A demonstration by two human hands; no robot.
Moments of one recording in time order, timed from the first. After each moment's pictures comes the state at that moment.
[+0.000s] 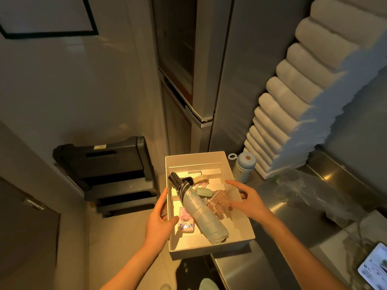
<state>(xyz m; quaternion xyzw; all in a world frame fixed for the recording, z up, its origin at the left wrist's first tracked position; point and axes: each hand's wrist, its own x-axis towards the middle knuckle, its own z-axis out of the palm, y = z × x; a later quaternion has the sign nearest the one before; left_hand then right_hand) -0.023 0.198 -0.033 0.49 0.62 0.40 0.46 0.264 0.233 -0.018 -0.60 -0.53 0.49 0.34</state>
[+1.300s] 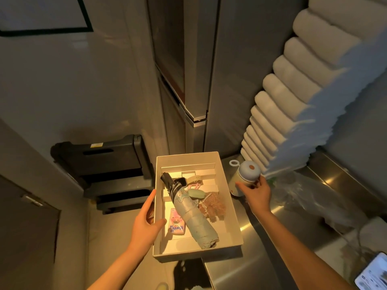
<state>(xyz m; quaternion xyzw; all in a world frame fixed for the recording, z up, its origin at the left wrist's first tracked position) -0.018 0.198 -0.030 0.48 0.65 0.40 0.44 0.311 0.269 -0.058 -0.68 -0.39 0.33 0.53</state>
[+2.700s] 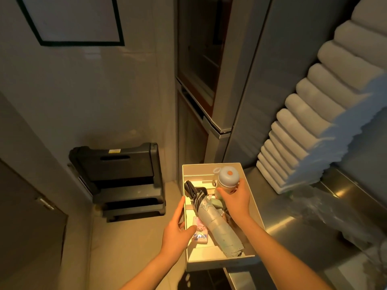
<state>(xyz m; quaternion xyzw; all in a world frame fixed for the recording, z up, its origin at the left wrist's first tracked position) -0.027 0.200 -0.038 0.48 0.58 0.40 0.52 0.169 0.283 -0.036 -0.70 -0.47 0.27 0.46</state>
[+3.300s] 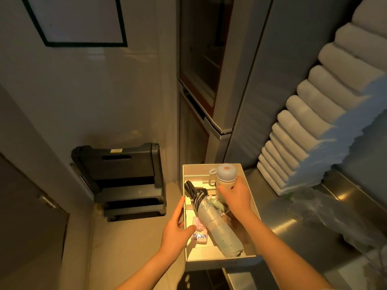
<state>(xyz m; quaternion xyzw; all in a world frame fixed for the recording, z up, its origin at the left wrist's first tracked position) -0.029 0.198 -0.035 0.48 0.58 0.40 0.52 0.172 0.295 -0.022 -0.74 -0.52 0.24 0.36</state>
